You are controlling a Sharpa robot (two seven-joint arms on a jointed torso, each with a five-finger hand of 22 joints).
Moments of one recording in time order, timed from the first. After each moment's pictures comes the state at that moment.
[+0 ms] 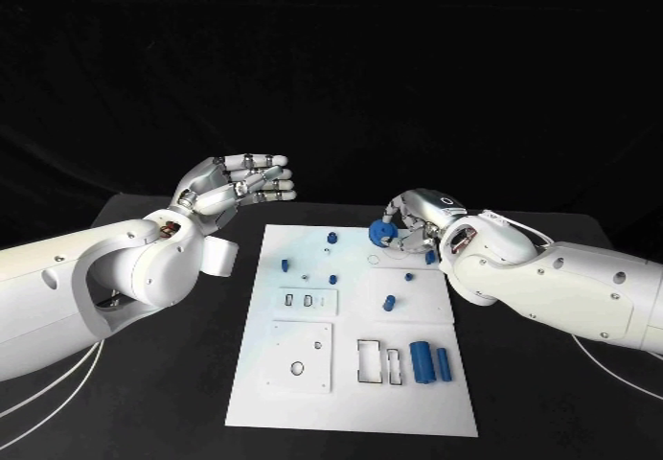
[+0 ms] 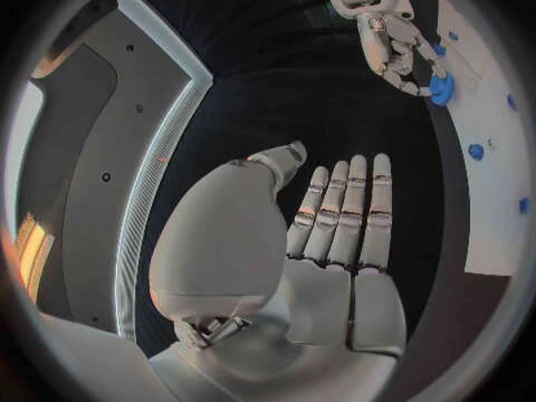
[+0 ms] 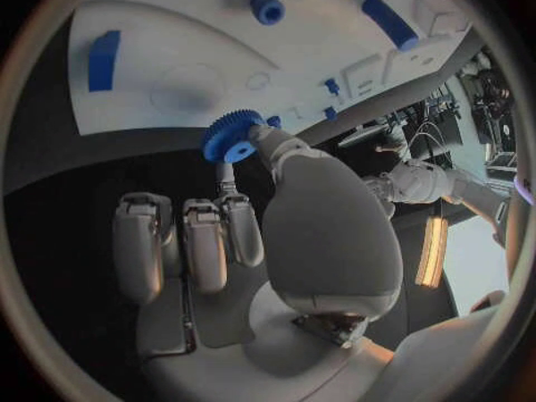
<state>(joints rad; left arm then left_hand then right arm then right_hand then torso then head) 1.27 -1.01 0.01 1.71 -0.04 -0.29 0.44 1.44 -0.17 0.50 0.15 0.10 0.82 0.21 0.22 0.14 0.98 0.21 0.10 0.06 0.89 0.16 0.30 0.18 0.17 0.80 0.27 0.30 0.10 1.31 -0.69 -0.13 1.43 -1.52 -0.50 -0.27 1.33 -0.23 0.39 0.19 0.32 0.92 0.13 0.34 0.48 1.46 0.04 1.44 1.31 1.47 -0.02 1.55 1.31 0.05 1.46 0.09 1.46 1.31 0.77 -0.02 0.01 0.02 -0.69</state>
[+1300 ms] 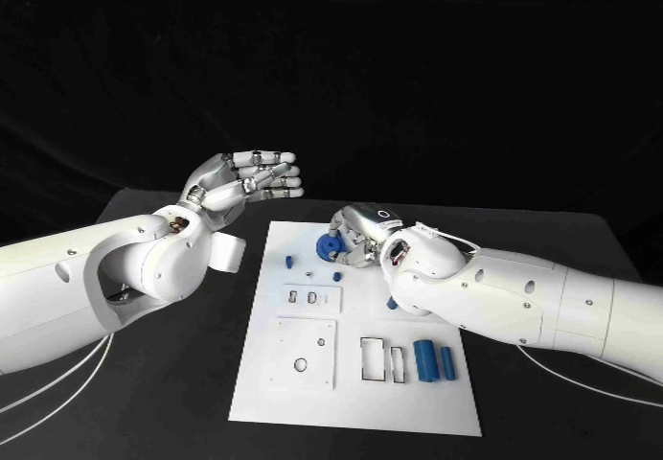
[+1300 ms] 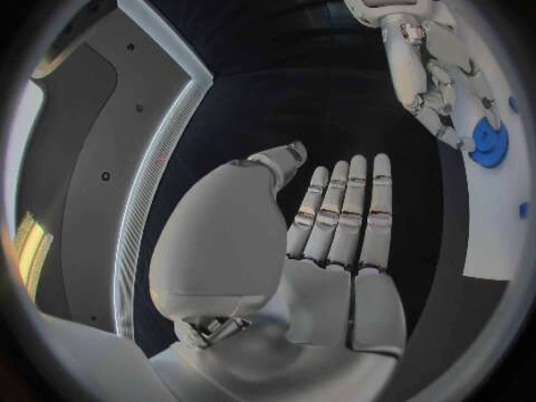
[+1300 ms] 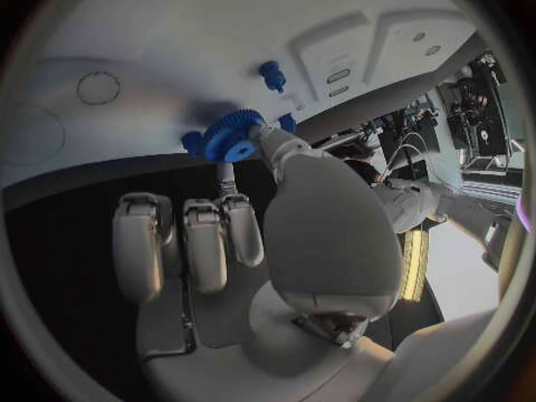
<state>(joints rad) 1.27 -1.00 0.01 1.70 -0.04 -0.29 0.44 1.44 -0.17 0.50 0.15 0.10 0.82 0.21 0.22 0.14 0.98 0.21 0.10 0.06 0.89 0.16 0.30 0.18 0.17 0.80 0.27 0.30 0.10 1.26 -0.45 -0.14 1.32 -1.57 -0.48 -0.28 1.33 -0.24 0.39 0.19 0.31 0.93 0.12 0.34 0.48 1.46 0.04 1.44 1.31 1.47 -0.02 1.55 1.31 0.05 1.46 0.09 1.46 1.31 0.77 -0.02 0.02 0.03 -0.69</state>
